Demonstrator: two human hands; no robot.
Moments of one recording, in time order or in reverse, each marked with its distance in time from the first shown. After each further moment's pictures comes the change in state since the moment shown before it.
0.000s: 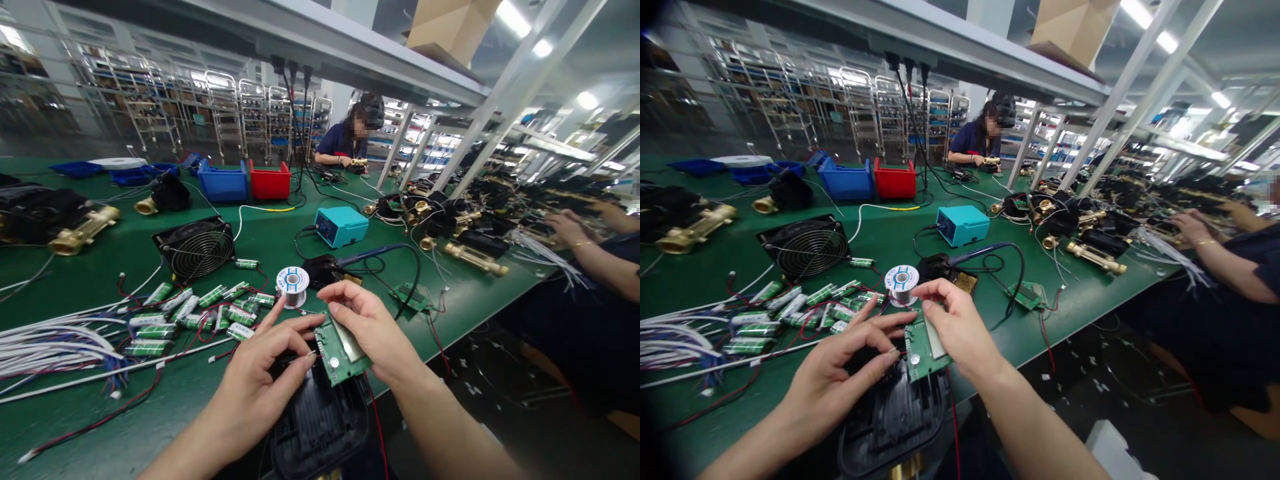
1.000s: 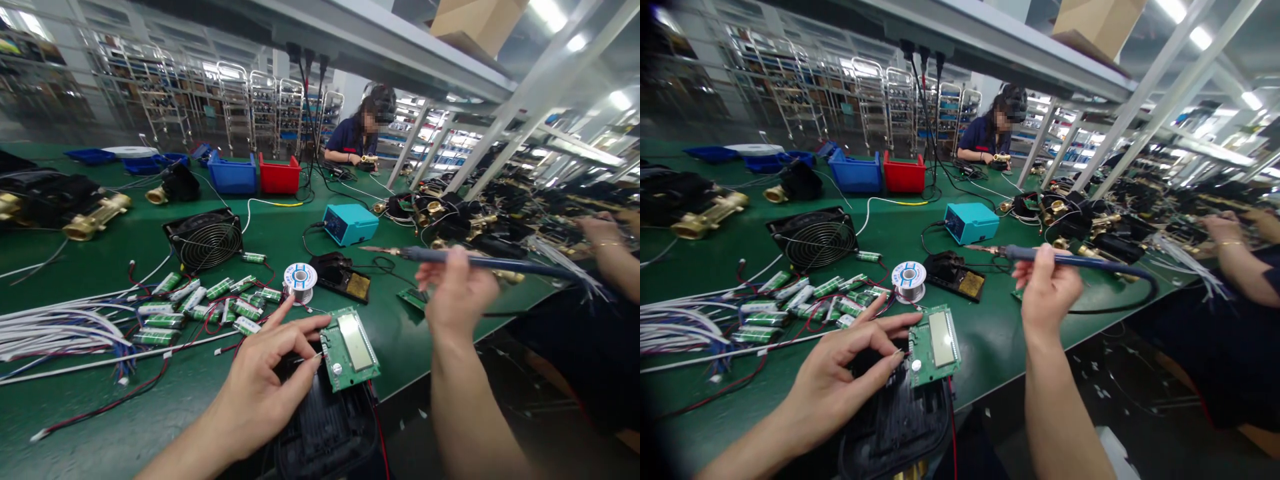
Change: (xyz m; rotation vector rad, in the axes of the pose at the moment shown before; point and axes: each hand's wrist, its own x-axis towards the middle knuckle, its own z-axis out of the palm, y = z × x) left_hand -0.002 0.004 0.002 -0.040 0.056 -0.031; right_hand 0.041 -0.007 -0.075 -0.131 0.879 -0.596
